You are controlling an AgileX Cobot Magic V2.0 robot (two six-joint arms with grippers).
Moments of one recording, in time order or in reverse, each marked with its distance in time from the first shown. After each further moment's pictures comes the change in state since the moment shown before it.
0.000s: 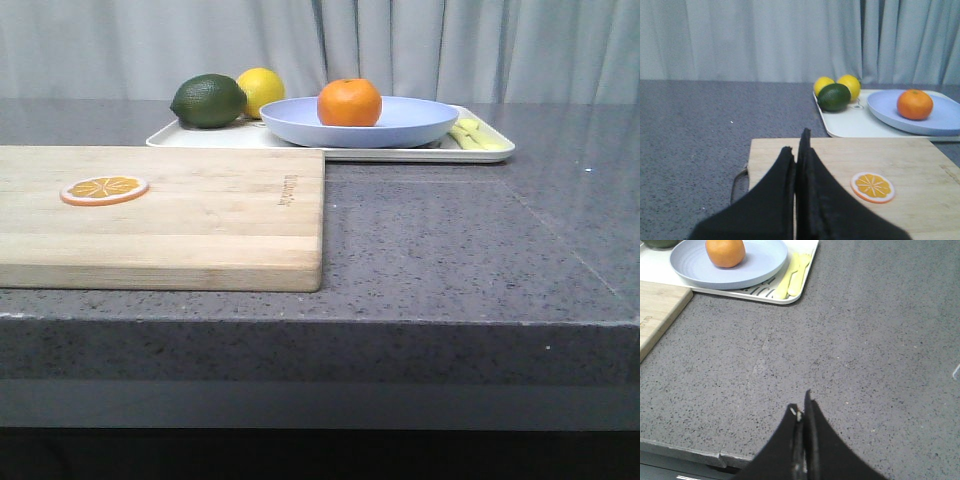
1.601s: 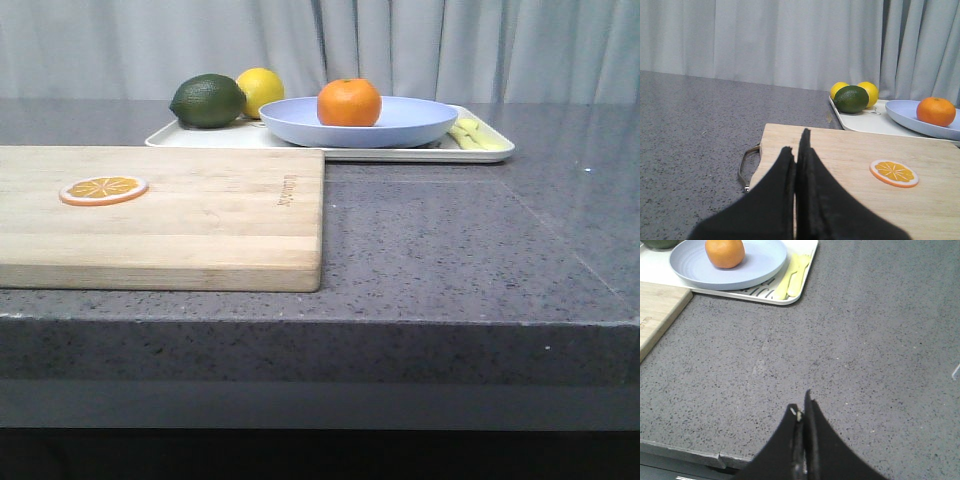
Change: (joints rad) left arm 0.051 -0.162 0.301 -0.073 -0.227 0.000; right arm 0.000 0.000 0.000 0.000 -0.002 -0.002
